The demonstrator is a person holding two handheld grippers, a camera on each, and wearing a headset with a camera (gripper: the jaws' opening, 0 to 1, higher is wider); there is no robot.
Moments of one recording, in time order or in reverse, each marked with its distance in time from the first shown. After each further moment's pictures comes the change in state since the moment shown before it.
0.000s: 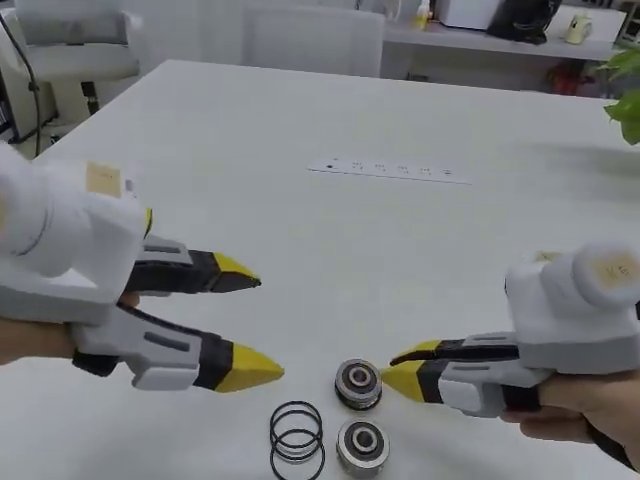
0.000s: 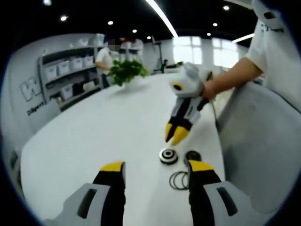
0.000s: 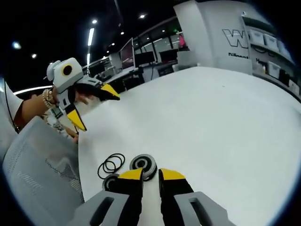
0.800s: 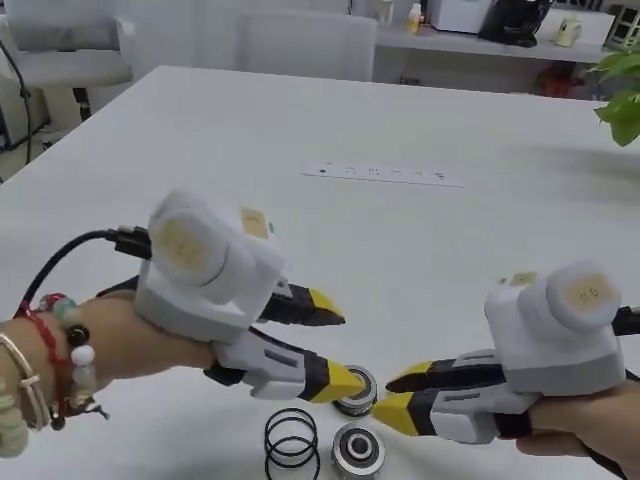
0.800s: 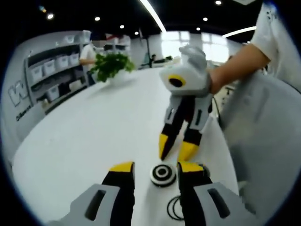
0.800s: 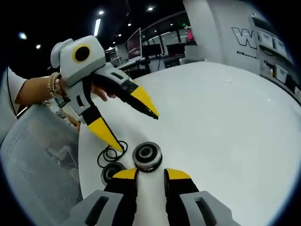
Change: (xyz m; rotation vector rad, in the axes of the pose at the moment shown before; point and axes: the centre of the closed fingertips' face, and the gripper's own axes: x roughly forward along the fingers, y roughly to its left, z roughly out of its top) left arm 0.084 -0.019 -0.006 0.051 0.054 -0.092; right arm 0.010 0.009 -0.015 -0.068 0.066 0.032
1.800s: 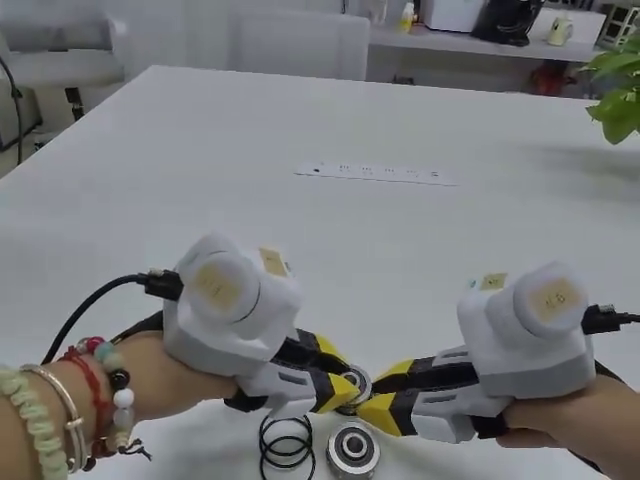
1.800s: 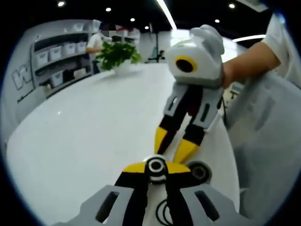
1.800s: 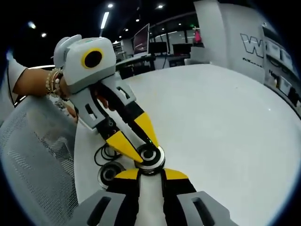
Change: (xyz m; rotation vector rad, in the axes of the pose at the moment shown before) left arm 0.010 -0.008 -0.020 -0.118 0.025 0.013; right arm 0.009 0.002 0.000 -0.095 0.037 -0.022
